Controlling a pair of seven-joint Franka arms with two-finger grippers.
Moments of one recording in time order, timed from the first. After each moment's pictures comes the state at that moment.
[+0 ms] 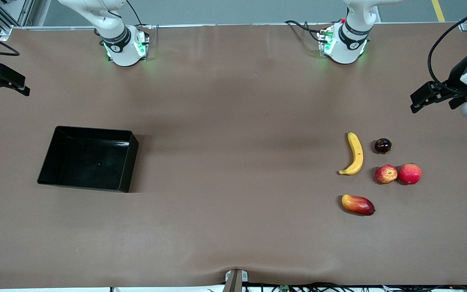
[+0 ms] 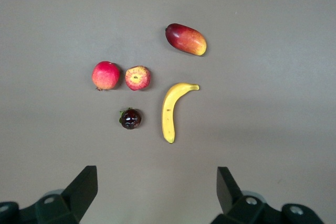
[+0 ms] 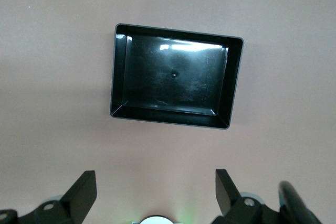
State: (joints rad) left arm 0.09 0.01 -0.19 -1.53 0.05 1.56 -0.18; right arm -0.11 -0.05 0.05 -1.54 0.01 1.43 -0.09
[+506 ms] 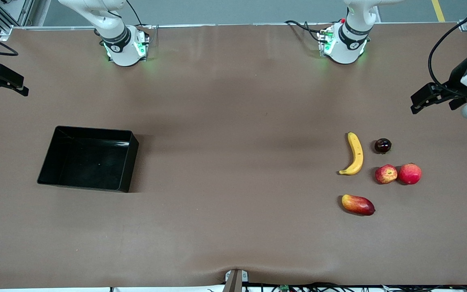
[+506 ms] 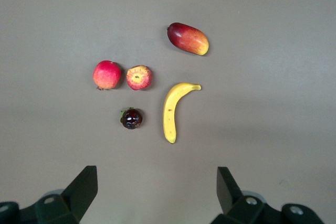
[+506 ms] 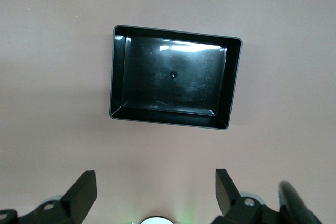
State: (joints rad) left arm 0.09 0.03 -0.18 -1.52 0.06 1.56 -0.18; right arm -0.11 -0.05 0.05 -1.54 0.01 1.43 -0.09
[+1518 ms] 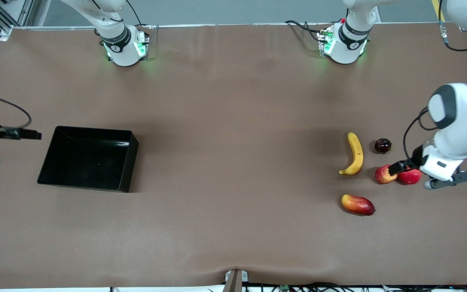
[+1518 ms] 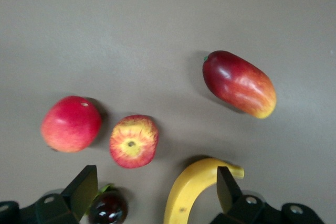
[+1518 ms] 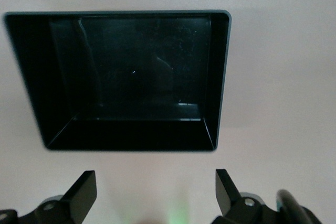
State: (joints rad) left arm 0.21 0.32 -0.18 -1.92 0.07 2.33 -0.30; right arm -0.24 0.35 0.04 -1.54 -0.02 1.59 -0.11
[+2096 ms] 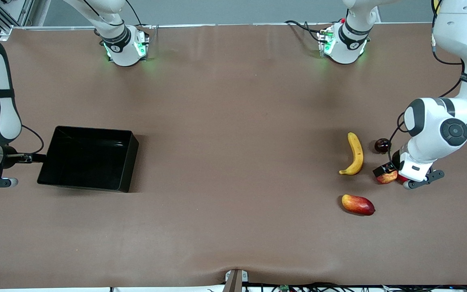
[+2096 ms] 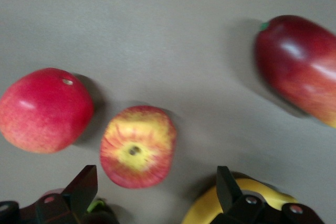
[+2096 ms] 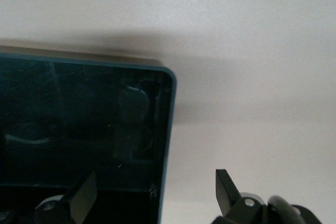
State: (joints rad) left arm 0.23 0.44 -0.17 -2.00 0.19 2.47 -0.41; right arm -0.34 0.48 0.04 -1.69 -0.13 2.00 -0.26
